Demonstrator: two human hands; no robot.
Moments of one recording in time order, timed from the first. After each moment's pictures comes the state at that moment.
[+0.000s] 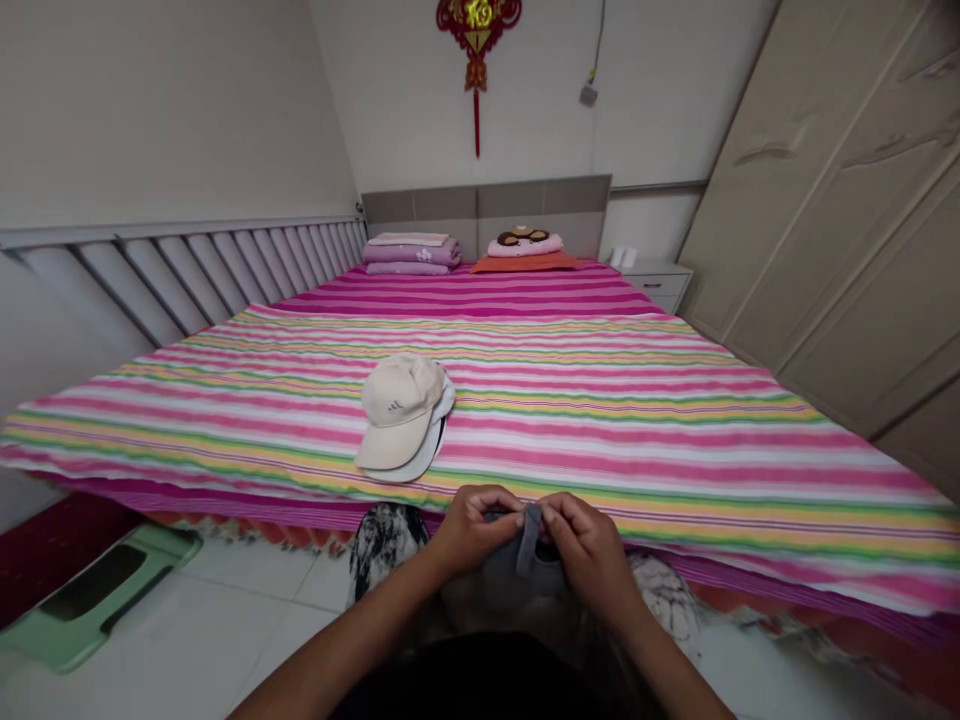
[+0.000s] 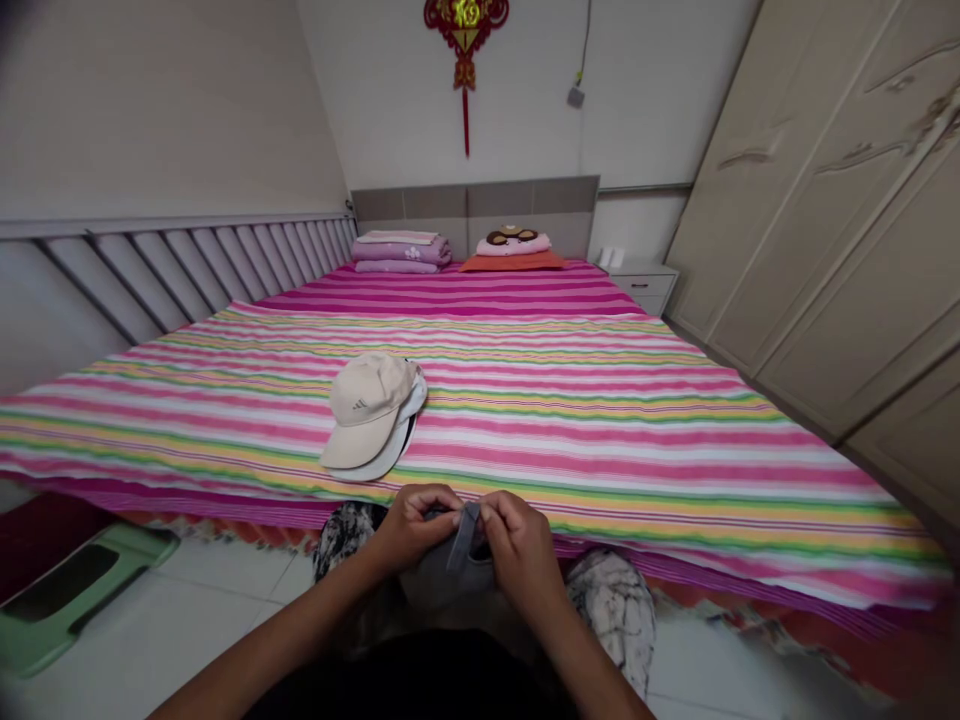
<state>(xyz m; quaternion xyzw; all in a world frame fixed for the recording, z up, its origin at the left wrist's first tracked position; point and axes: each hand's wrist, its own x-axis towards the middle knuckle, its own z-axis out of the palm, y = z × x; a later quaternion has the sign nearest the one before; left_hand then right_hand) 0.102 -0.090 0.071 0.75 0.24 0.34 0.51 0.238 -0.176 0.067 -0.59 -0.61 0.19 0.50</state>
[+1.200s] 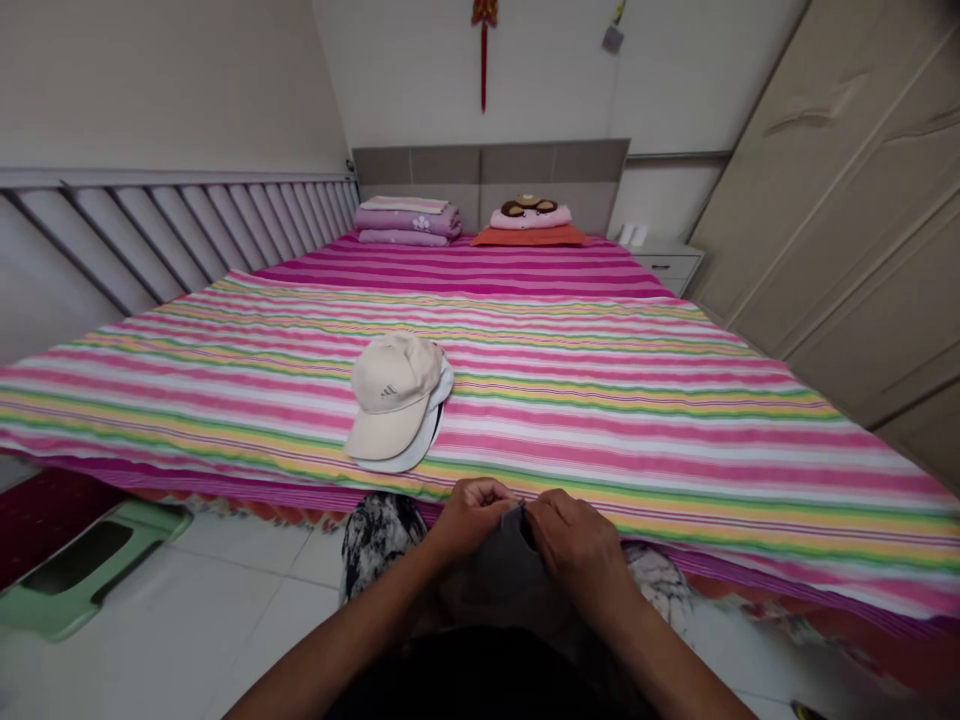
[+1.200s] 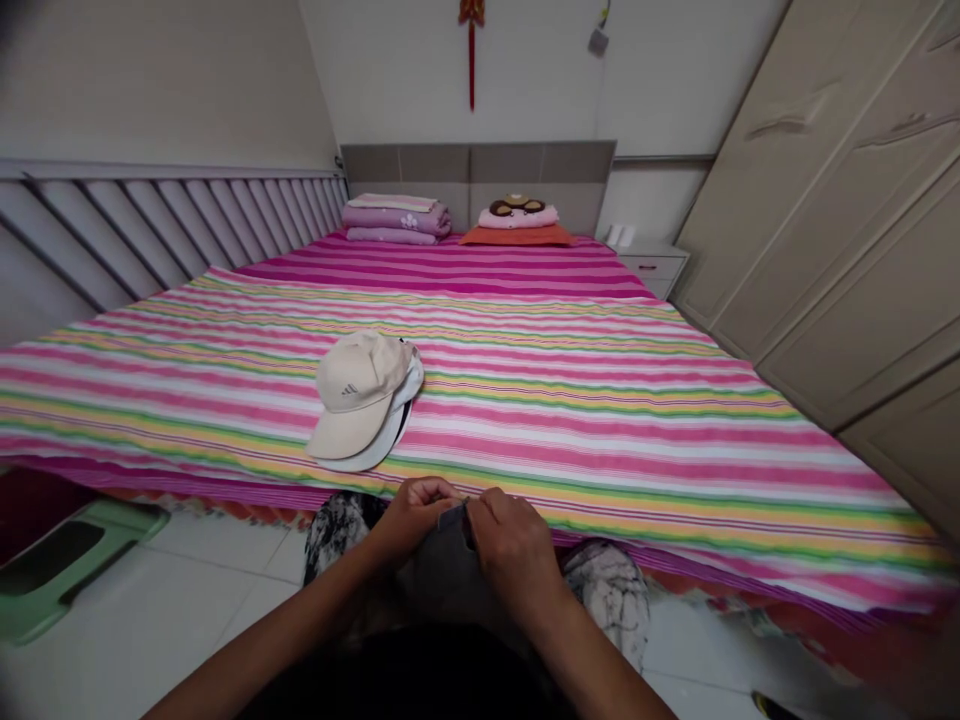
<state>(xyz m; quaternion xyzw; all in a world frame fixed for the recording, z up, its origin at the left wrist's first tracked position) 0.110 -0.074 0.041 0.56 0.36 0.29 0.69 0.239 -0.161 0.055 -0.60 -0.72 -0.10 0.32</state>
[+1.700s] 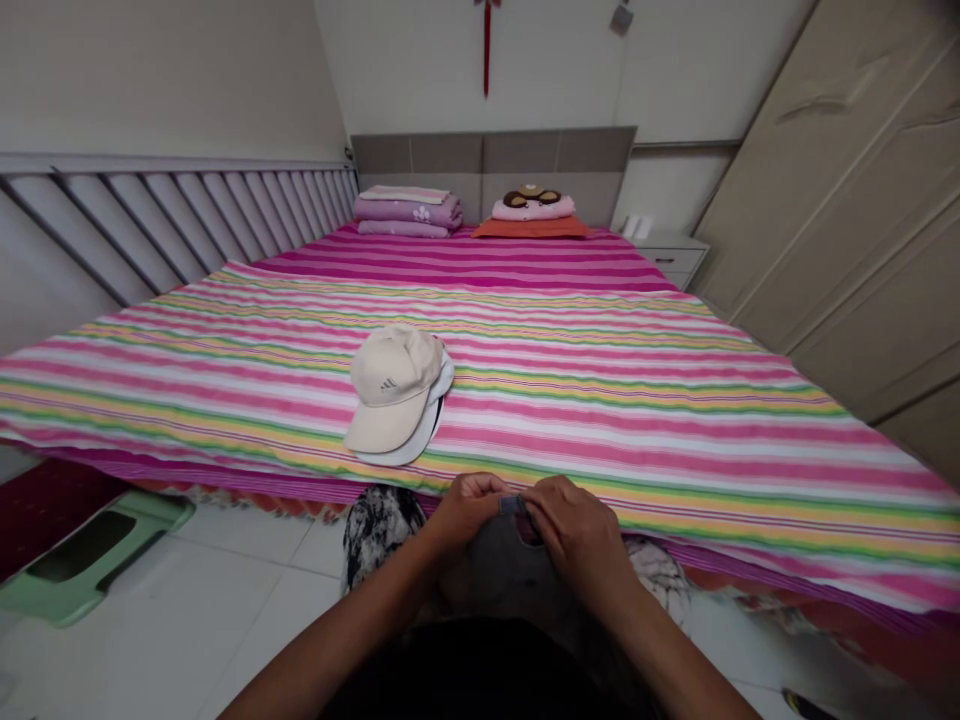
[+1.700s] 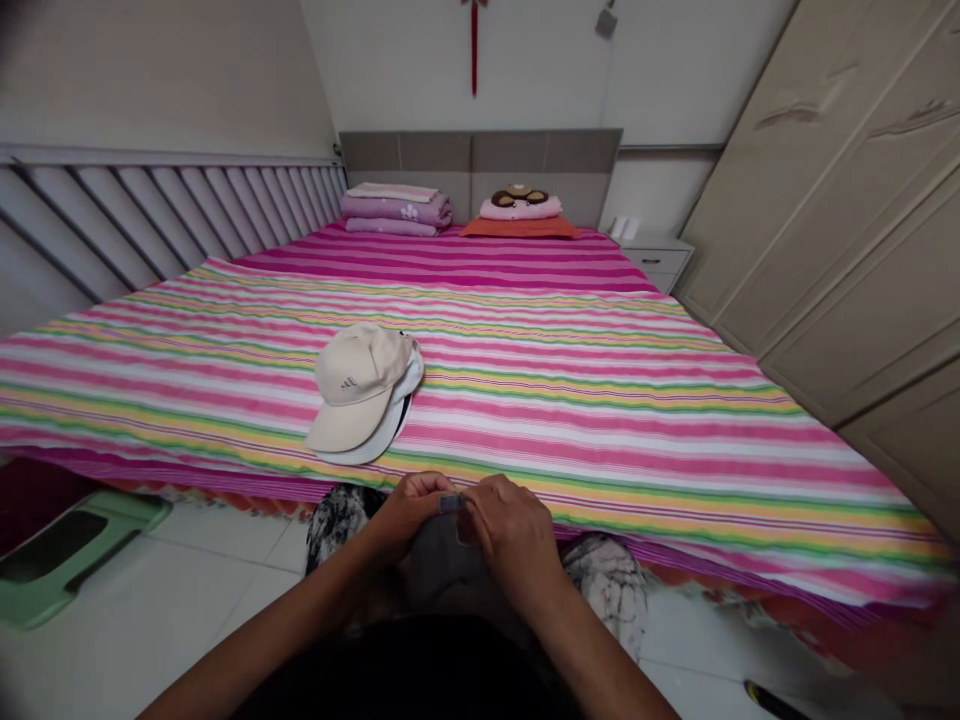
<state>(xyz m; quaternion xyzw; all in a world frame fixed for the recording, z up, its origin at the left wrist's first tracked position) 0.105 -0.073 0.040 0.48 0.34 0.27 0.76 0.245 -0.159 0.059 -0.60 -0.68 0.07 0.40</state>
